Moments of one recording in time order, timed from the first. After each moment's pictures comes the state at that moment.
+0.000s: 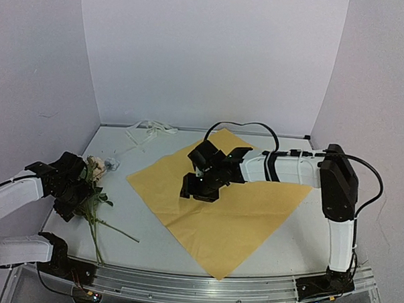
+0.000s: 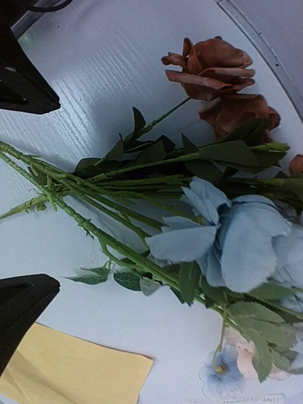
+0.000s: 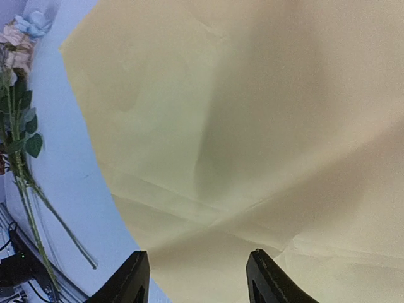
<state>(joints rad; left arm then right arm) -0.30 0.95 0.60 -0.85 -0.24 -1.23 0.98 2.07 1.61 -0.53 -0.04 0.83</state>
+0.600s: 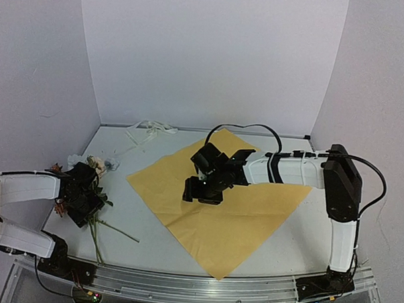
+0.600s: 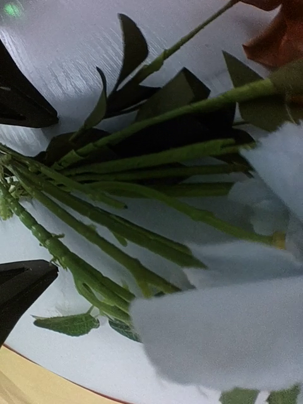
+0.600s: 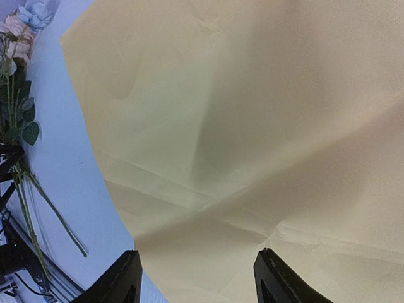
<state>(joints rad) -0.29 1.20 0.50 -0.58 -0.13 -1.23 0.98 2.04 1.56 -0.53 -0.03 0.79</state>
